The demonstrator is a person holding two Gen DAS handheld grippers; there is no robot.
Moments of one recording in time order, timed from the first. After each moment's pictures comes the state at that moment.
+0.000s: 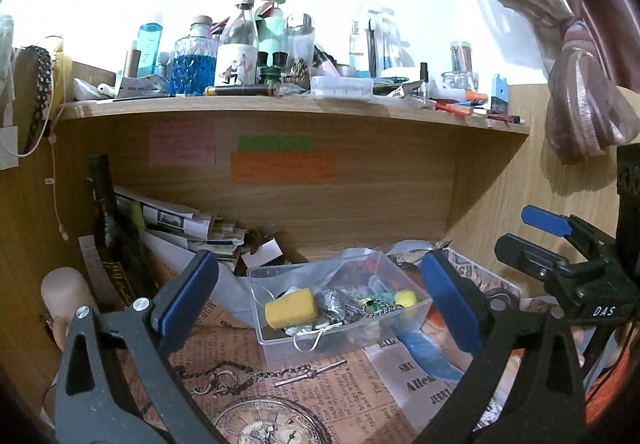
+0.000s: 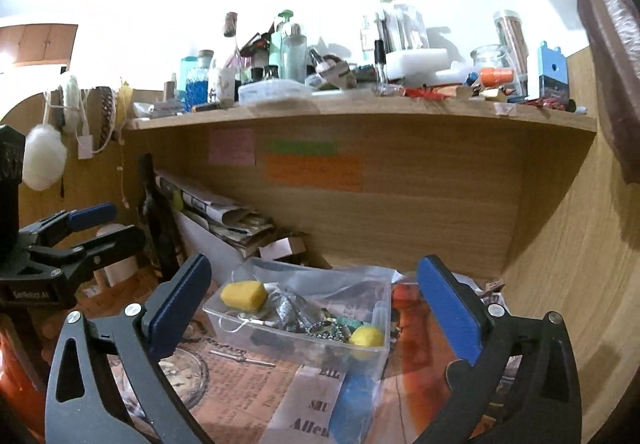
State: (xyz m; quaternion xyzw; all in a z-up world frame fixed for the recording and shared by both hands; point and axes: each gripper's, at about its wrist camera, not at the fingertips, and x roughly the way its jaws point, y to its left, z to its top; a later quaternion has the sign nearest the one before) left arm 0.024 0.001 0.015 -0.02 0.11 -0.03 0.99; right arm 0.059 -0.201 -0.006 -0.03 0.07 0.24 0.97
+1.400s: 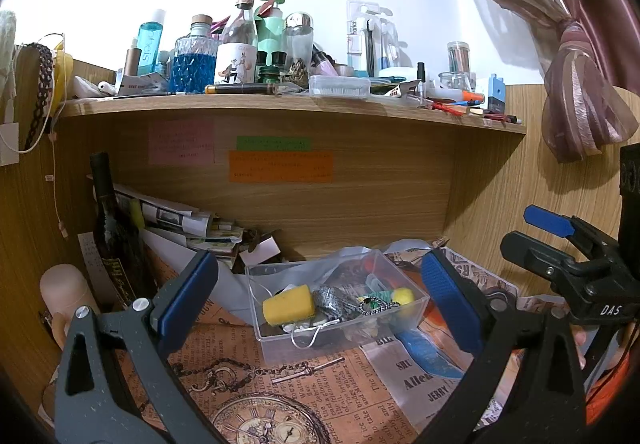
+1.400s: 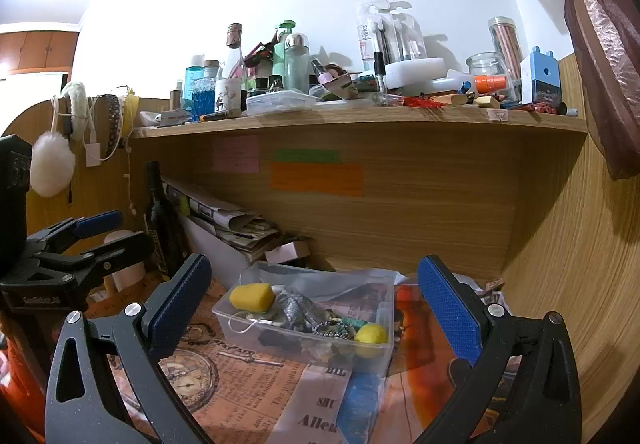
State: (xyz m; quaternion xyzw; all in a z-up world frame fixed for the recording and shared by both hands) left arm 0.021 0.001 0.012 -0.02 0.11 -0.03 0.99; right arm 0.049 -0.203 -0.006 -0.03 0.06 0.25 0.97
